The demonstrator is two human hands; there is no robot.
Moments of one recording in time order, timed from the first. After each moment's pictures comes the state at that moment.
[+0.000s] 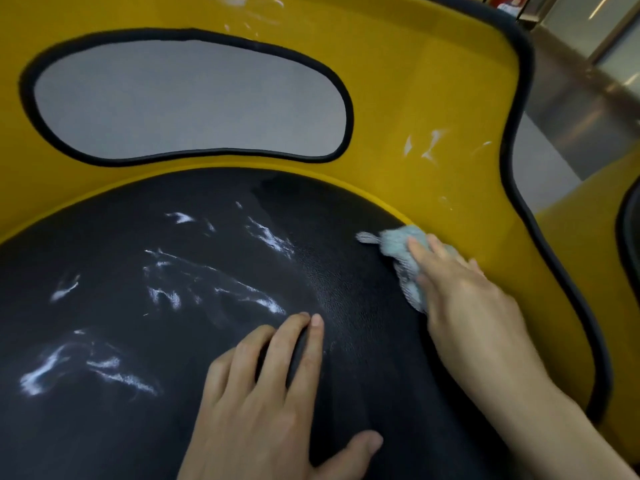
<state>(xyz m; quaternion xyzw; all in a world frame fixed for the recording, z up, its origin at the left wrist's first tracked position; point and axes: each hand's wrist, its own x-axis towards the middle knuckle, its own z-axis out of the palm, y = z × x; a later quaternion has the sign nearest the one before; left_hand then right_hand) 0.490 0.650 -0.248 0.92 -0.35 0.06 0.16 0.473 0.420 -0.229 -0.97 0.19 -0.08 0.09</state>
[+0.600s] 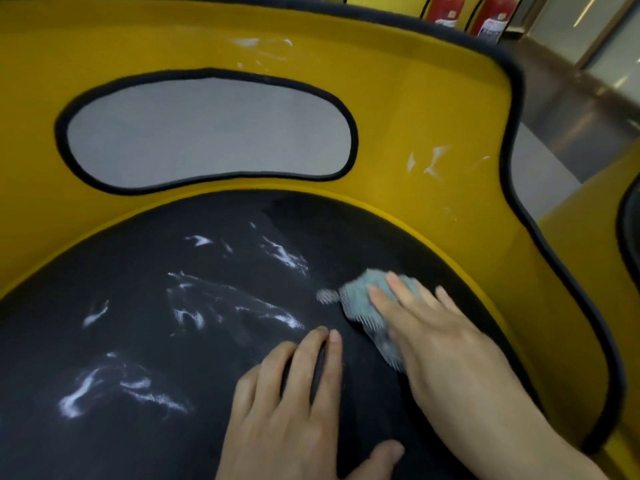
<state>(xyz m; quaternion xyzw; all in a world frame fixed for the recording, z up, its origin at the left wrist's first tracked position) 0.492 0.652 -0.245 0.92 -0.35 0.05 0.16 0.459 0.463 -0.221 -0.99 0.10 0.00 0.02</state>
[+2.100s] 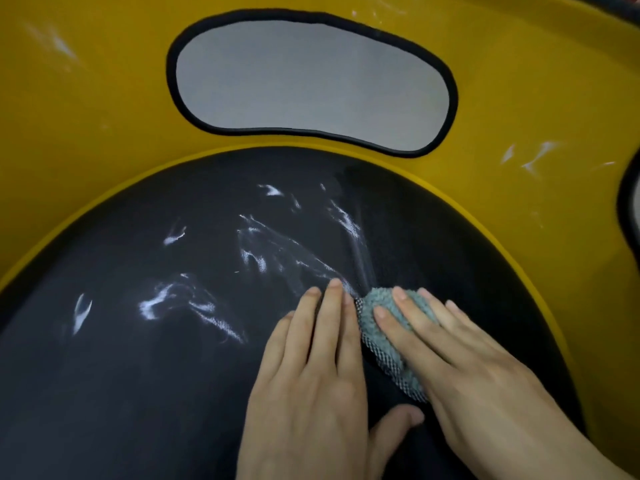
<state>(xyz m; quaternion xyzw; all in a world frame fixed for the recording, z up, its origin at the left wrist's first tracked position) 0.481 0.660 -0.241 0.96 -0.26 0.06 0.10 0.454 0.468 -0.217 -0.99 -0.14 0.08 -0.03</state>
